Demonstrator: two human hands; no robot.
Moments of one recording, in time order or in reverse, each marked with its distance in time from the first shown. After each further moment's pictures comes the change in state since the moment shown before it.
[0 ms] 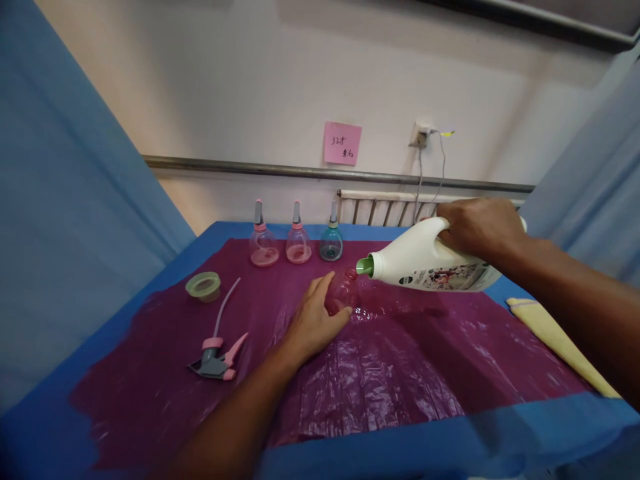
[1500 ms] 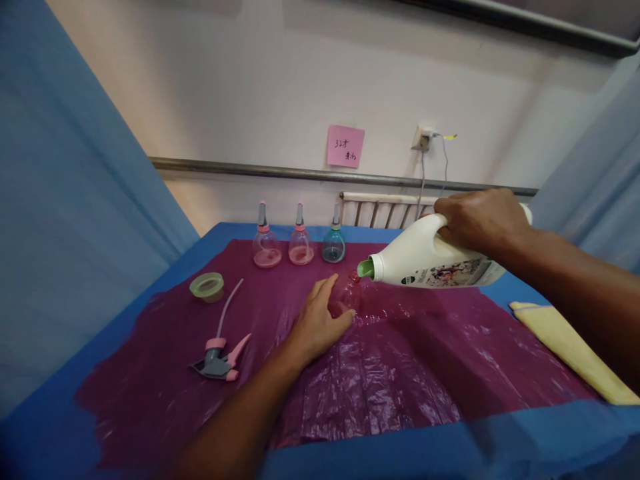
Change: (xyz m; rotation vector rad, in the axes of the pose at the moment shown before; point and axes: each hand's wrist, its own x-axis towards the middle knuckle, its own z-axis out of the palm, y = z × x) left_hand -0.003 0.002 -0.001 -0.023 -0.015 -0.001; right_hand 0.009 0.001 -0.014 -0.004 0.067 -0.072
